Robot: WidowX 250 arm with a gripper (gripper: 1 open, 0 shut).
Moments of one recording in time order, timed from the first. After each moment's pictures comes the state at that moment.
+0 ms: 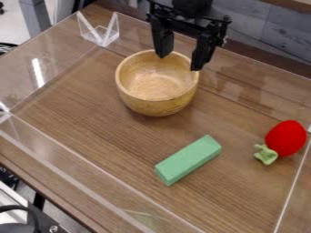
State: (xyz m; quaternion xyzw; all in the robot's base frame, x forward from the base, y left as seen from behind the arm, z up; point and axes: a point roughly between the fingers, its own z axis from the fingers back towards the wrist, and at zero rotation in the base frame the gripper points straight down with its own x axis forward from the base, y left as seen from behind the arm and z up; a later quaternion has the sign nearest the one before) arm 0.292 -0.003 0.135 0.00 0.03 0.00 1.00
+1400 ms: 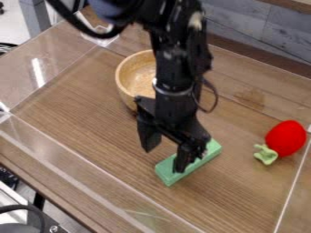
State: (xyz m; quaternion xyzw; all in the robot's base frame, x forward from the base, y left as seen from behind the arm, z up) arm 0.213 -0.035 0.051 -0.01 0.02 -0.07 1.00
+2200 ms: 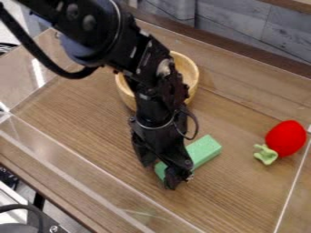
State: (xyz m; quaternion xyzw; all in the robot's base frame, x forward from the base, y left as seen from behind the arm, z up) arm 0.209 -0.027 0.021 -0.02 -0.06 -0.12 0.99
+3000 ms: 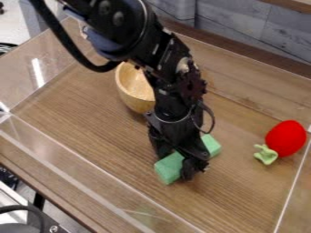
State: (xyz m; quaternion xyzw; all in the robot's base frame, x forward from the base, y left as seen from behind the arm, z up) arm 0.232 -0.037 0.019 -0.02 -0.08 -0.12 0.99
